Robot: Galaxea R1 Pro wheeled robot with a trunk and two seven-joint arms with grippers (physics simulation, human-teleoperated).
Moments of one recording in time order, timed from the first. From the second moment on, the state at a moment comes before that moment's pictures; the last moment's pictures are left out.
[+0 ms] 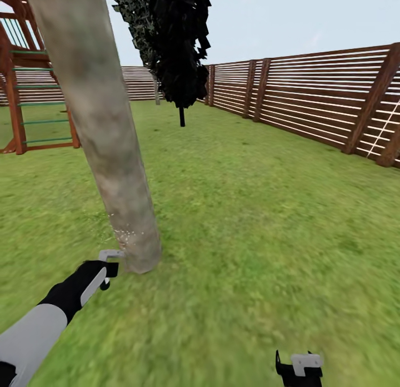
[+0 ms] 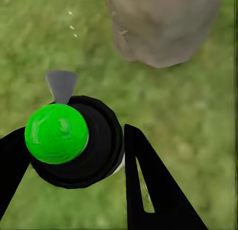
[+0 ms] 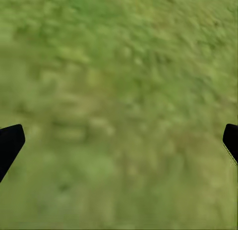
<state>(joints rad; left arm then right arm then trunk) -0.79 0.25 -0.33 -0.65 0.41 0.55 0.25 -0.37 0.03 -0.78 -0.20 0.94 -0.62 -0.27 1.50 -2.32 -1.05</state>
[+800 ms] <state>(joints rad) -0.93 0.24 -0.32 -0.64 0.44 0.86 0.09 -0.37 0.02 -0.78 -0.20 0.94 -0.62 -0.27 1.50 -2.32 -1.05</state>
